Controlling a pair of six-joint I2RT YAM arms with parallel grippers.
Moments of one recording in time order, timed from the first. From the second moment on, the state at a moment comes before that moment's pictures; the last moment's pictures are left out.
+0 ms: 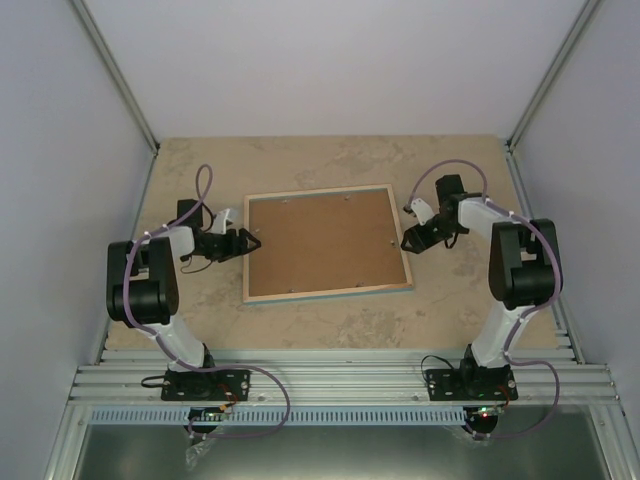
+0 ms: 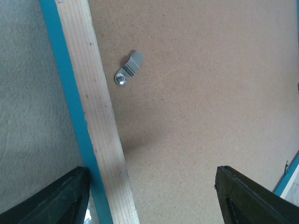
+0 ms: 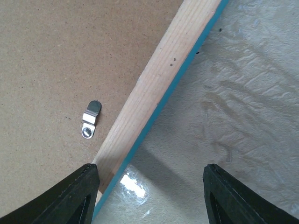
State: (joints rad) left arm 0.11 1.73 0.86 -0.32 0.74 -0.02; right arm 0.11 1.87 1.17 -0.64 -0.38 -0.46
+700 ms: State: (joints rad) left arm -0.02 1.67 0.81 -0.31 0.66 0.04; right arm 0.11 1.79 1.09 -0.75 -0.37 -0.67
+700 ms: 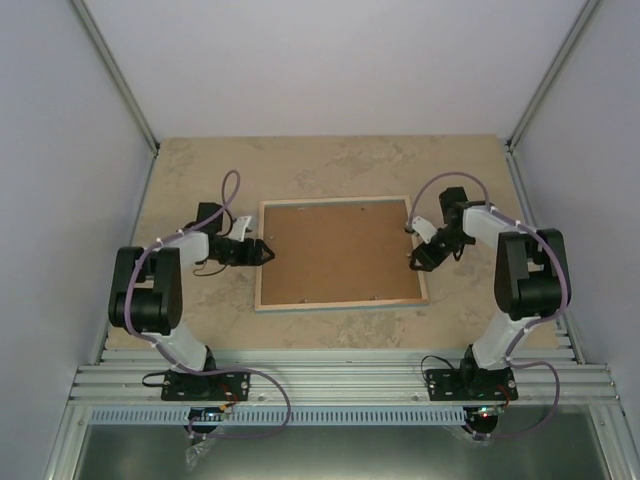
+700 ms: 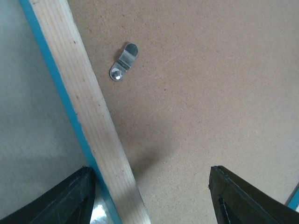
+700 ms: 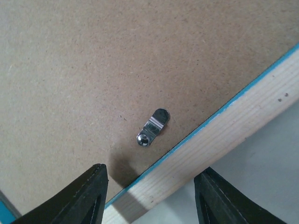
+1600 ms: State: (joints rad) left arm -0.10 1.60 0.96 -0.35 0.32 0.09; right arm 0.40 1.97 1.46 -0.55 -0.71 -0.45
